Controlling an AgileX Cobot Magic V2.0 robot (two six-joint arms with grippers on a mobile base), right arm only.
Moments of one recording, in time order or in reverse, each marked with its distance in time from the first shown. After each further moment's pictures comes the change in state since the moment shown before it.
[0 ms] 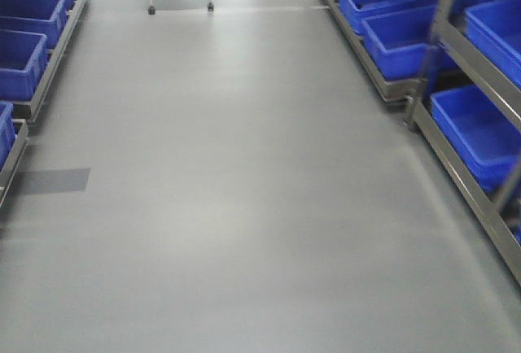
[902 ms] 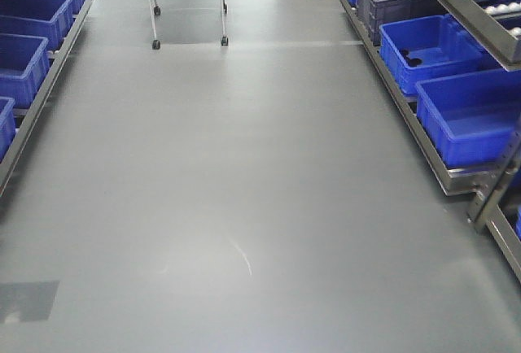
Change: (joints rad) arm 0.000 0.000 0.000 0.000 0.000 0.000
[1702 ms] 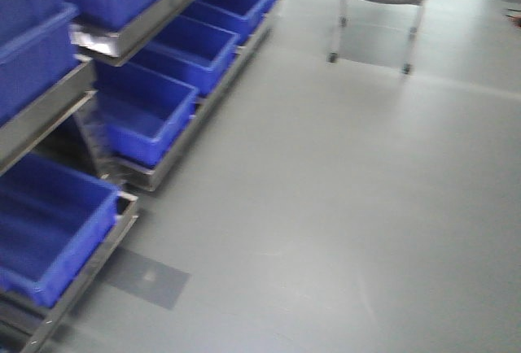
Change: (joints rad) arm 0.000 0.000 0.000 0.000 0.000 0.000
